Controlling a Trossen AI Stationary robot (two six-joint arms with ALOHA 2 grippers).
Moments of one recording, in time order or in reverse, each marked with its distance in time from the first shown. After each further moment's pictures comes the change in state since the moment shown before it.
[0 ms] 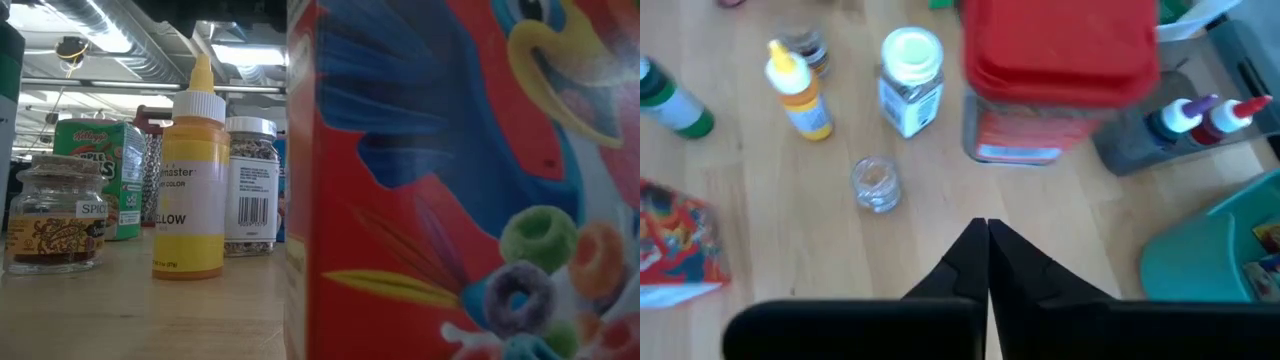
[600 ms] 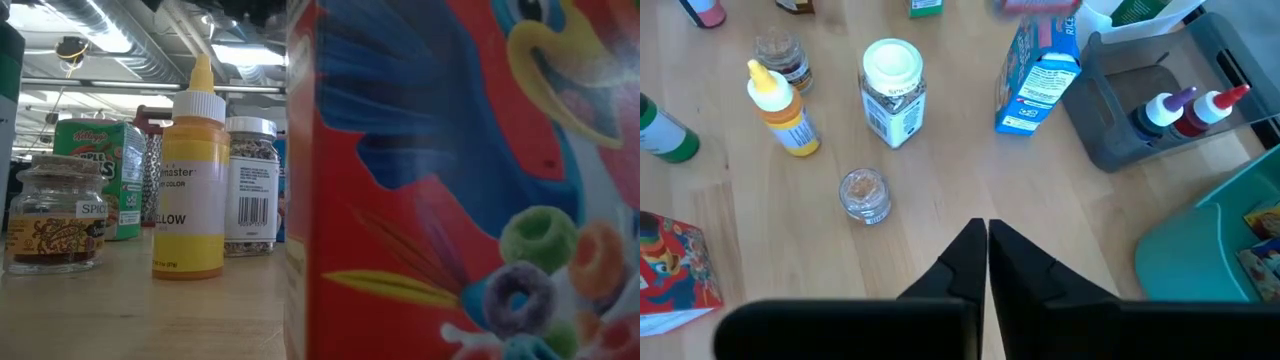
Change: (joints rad) left arm 0.107 -0.282 0.000 -0.438 0.038 0.024; right arm -0.001 0.000 0.000 -0.006 0.026 0.051
